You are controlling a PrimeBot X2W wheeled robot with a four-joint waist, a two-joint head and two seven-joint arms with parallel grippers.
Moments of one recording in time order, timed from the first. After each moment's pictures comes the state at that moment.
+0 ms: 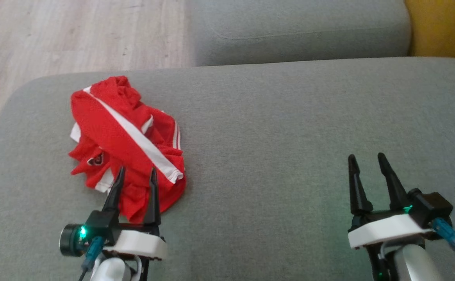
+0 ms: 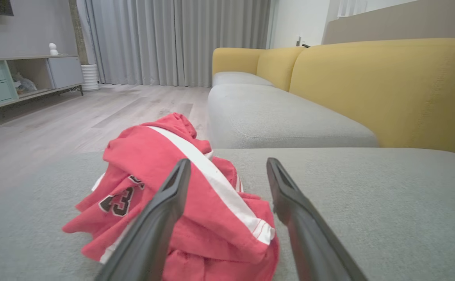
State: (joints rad) left arm -0.11 0.07 -0.24 0.34 -0.21 0.04 -0.25; right arm -0.05 -0.04 0.06 0.28 0.21 0.13 -0.25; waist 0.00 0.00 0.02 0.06
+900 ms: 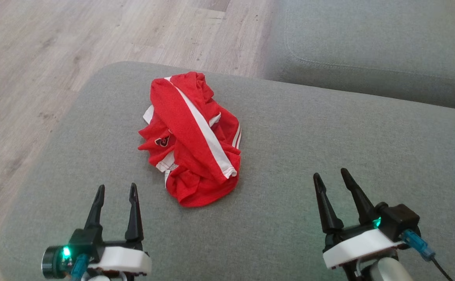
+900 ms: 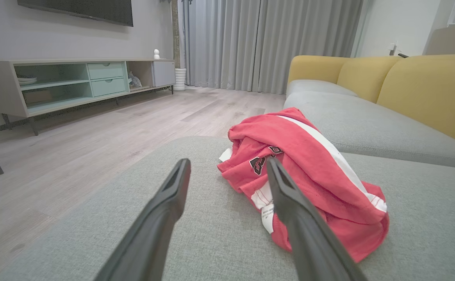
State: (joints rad) left arm -0.03 0.06 -0.13 0.33 -0.15 0.03 -0.25; right arm -0.01 -0.04 0.22 0.27 0.24 0.13 -0.25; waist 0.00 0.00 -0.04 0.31
